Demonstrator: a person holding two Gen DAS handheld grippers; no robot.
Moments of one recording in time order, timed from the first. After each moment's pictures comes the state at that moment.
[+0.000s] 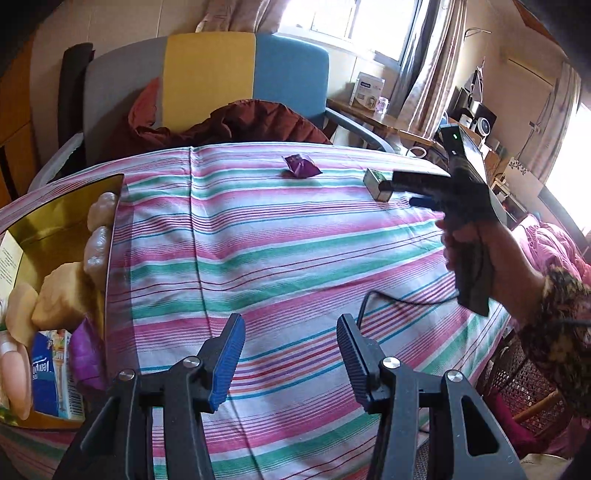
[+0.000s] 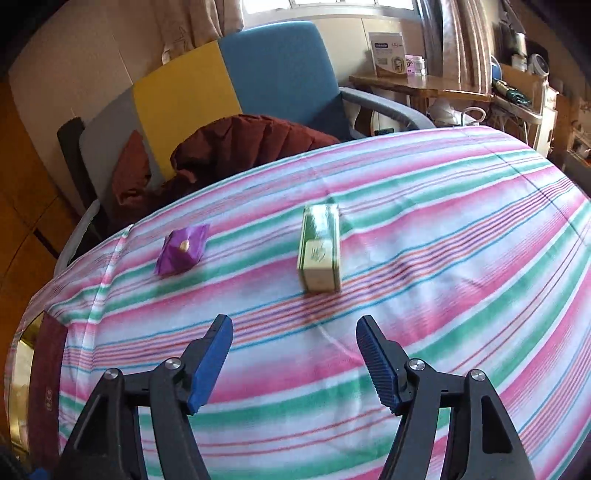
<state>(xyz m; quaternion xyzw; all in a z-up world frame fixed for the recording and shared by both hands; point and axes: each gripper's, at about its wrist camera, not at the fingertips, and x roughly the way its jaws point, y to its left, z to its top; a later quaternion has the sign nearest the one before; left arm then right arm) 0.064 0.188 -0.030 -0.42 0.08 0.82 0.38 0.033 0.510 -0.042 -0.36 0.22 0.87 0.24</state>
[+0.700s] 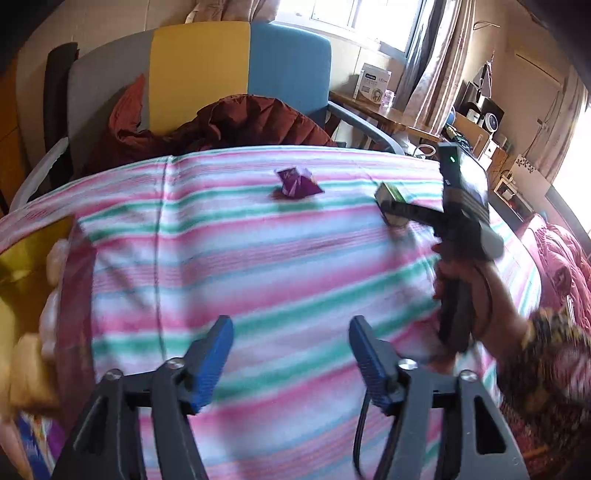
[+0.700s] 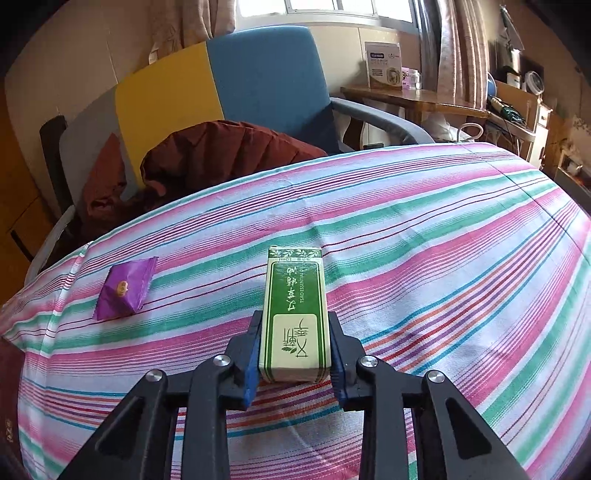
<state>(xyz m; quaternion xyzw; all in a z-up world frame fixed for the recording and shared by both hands) -0.002 0.274 -0.028 -0.43 0.10 0.82 0.37 -0.011 0.543 -0.071 -0.35 0.20 0.87 0.27</state>
